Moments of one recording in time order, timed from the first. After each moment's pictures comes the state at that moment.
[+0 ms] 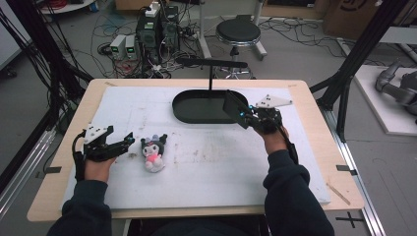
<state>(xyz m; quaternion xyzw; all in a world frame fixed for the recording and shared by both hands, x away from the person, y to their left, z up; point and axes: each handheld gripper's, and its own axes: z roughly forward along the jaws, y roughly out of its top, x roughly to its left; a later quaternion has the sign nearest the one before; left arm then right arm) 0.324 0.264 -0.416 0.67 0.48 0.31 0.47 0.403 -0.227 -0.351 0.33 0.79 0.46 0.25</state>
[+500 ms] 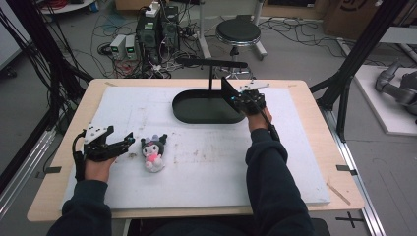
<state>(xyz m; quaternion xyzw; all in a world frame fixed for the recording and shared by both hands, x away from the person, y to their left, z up) 0.324 0.264 -0.416 0.67 0.48 0.31 0.47 0.479 -0.193 -0.374 0.37 0.78 0.40 0.30</state>
